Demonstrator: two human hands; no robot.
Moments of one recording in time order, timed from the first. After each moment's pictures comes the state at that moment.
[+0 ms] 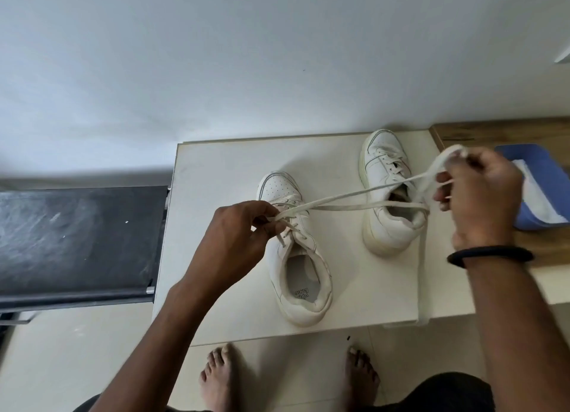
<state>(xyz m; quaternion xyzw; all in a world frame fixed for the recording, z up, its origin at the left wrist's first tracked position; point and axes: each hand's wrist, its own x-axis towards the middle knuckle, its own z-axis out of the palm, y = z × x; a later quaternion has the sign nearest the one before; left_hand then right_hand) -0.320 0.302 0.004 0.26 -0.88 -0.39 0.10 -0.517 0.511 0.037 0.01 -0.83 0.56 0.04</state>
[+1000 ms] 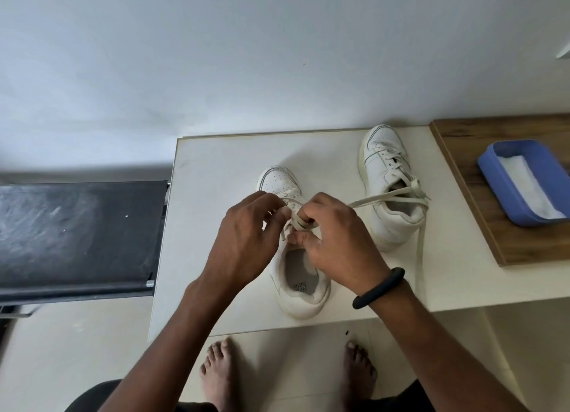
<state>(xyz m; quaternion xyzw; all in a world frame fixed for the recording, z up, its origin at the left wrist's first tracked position) -0.324 0.315 -0.012 0.21 -0.88 -0.38 0.17 -0.421 0.444 -0.005 0.40 -0.85 0.31 -0.14</state>
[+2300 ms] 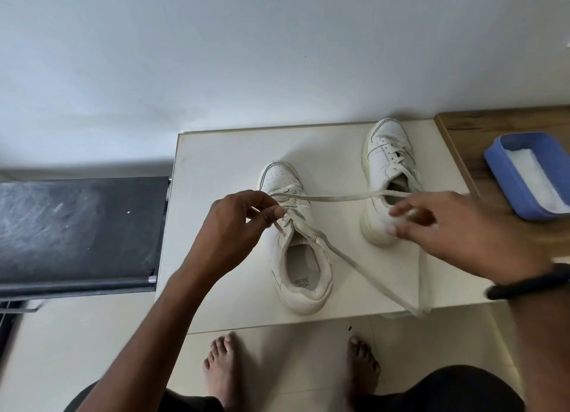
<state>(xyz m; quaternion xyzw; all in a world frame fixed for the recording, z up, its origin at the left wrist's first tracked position) -0.316 0.295 -0.009 0.26 -0.86 -0.43 0.08 -0.481 0.535 0.064 0.26 -0.93 0.12 -0.24</state>
